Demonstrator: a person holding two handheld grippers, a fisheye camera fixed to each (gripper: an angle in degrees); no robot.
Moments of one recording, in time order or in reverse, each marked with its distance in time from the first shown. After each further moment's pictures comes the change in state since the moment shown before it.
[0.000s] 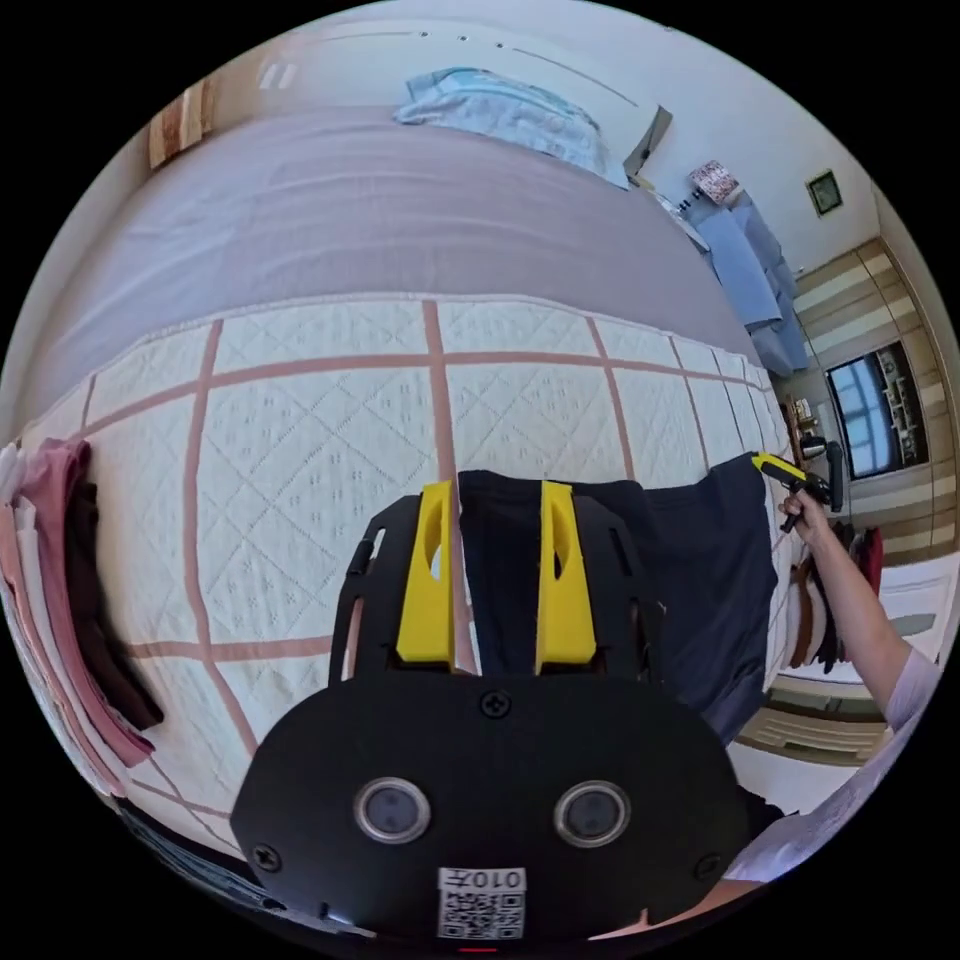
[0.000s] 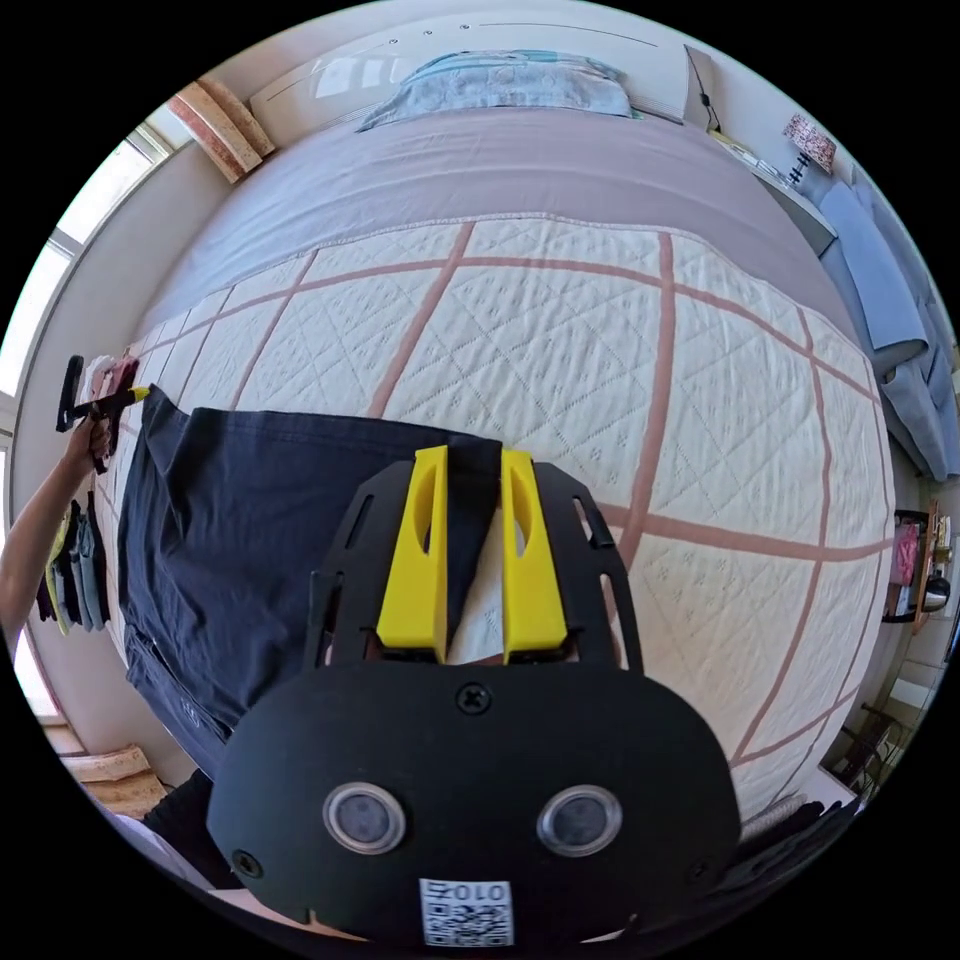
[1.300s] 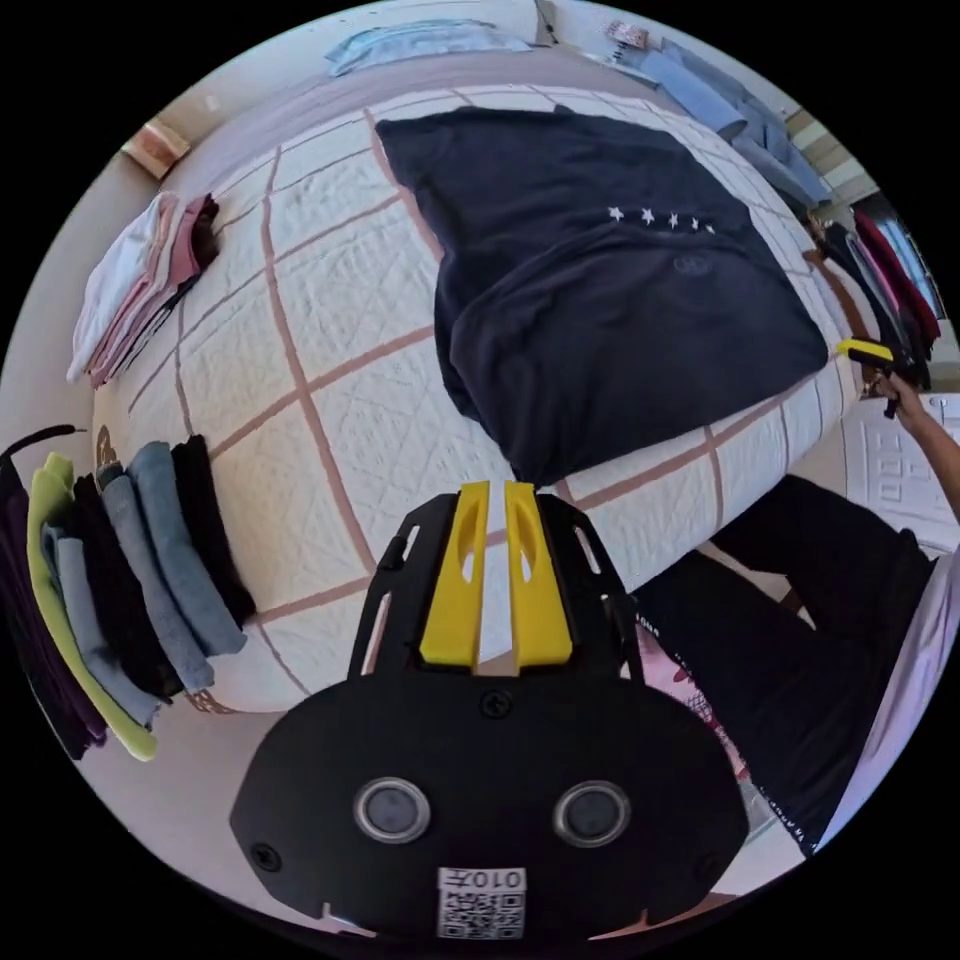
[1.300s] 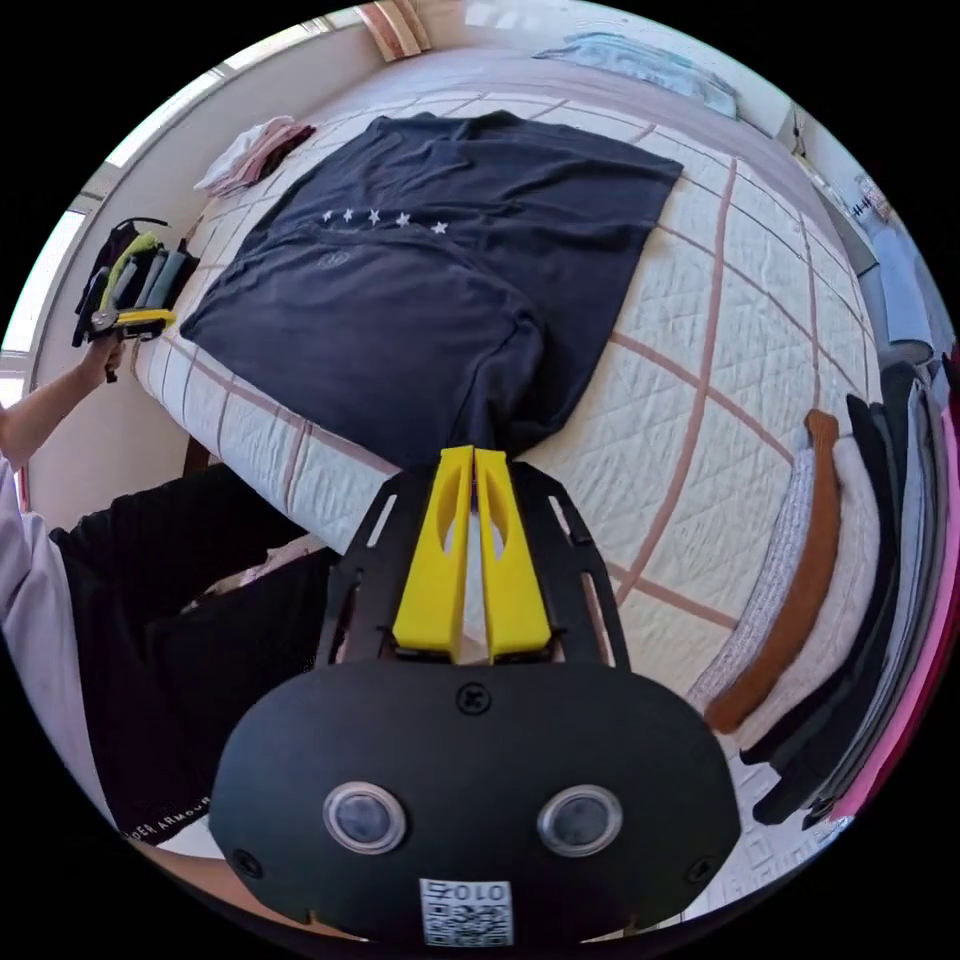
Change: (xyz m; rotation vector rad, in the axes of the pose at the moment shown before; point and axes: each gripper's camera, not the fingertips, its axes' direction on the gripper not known) left arm 0.189 0.461 -0.082 -0.148 -0.316 0.162; right arm -0.150 0.384 -0.101 -0.135 -0.028 -0.251
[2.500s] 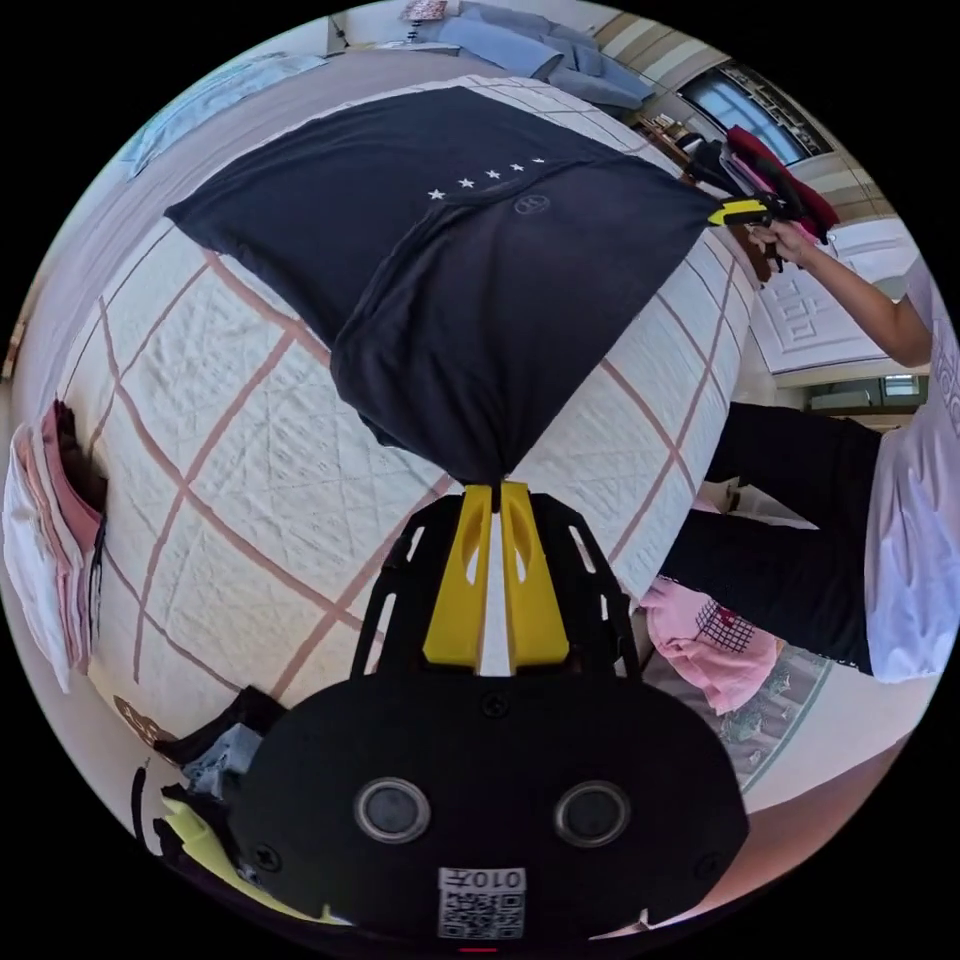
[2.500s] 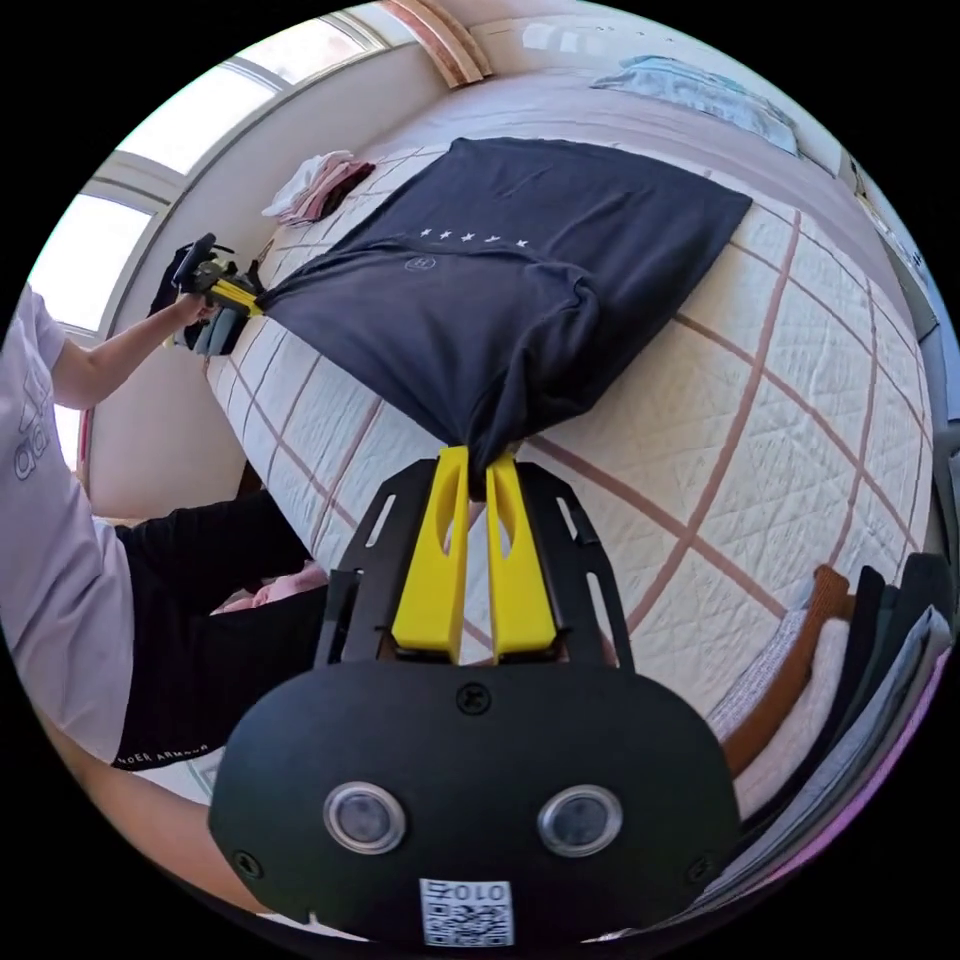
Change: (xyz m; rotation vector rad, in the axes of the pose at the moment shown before) left arm -0.021 -0.112 -0.028 -0.111 0.234 0.475; right arm 0.097 -0.060 -0.005 -0.024 -0.231 -0.148
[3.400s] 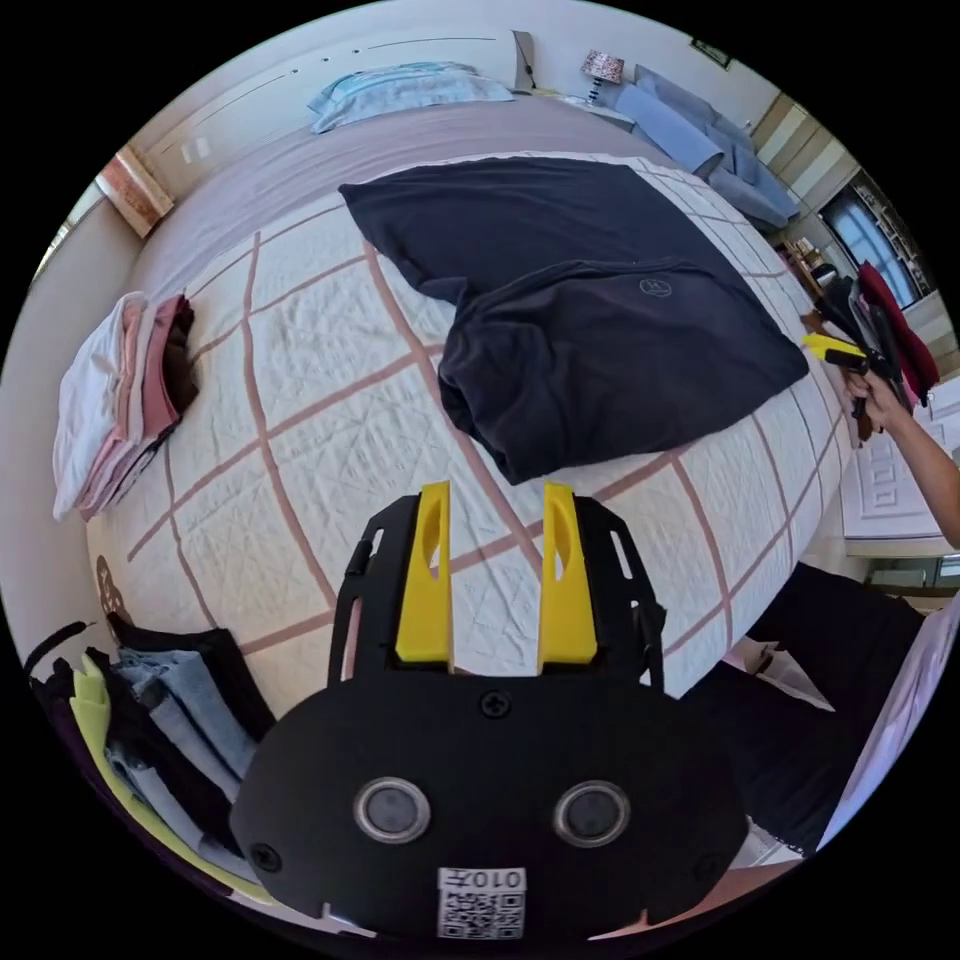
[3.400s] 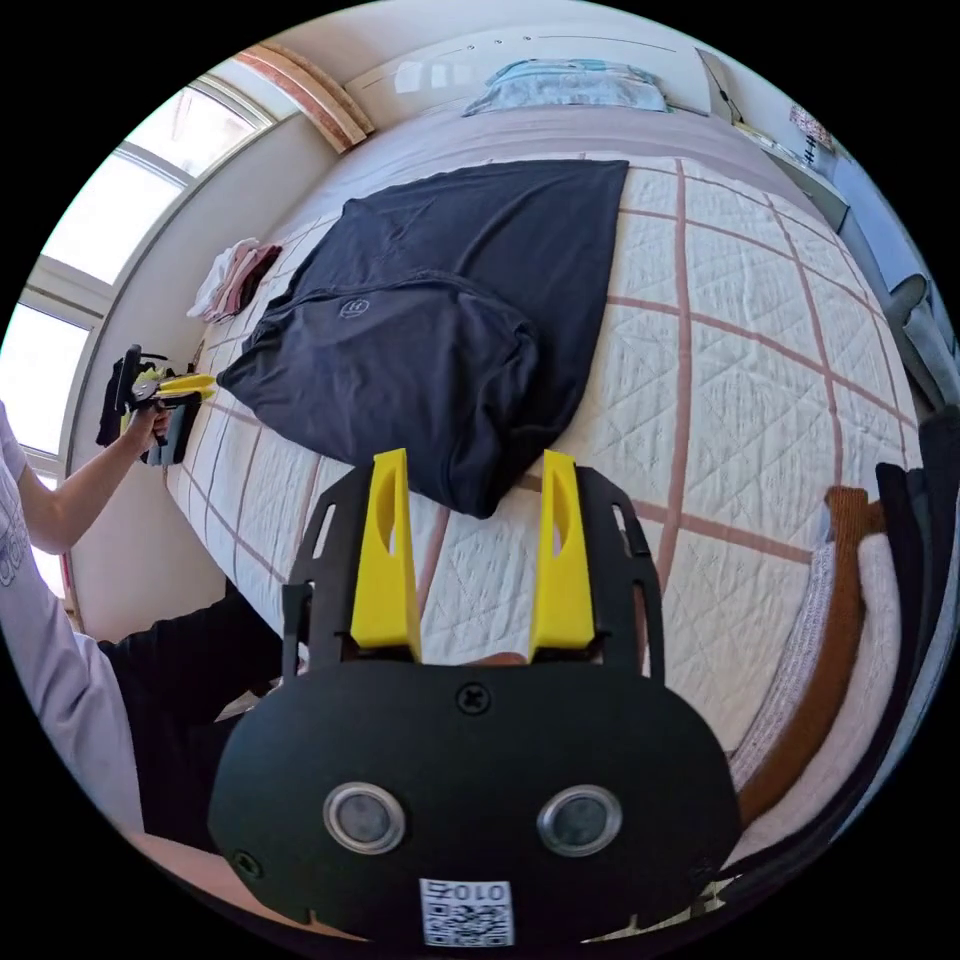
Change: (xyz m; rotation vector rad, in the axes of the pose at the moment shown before) left arm 0.024 0.015 0.011 0.225 -0.204 -0.359; right arm 0.008 0.019 0.030 0.179 0.067 0.269
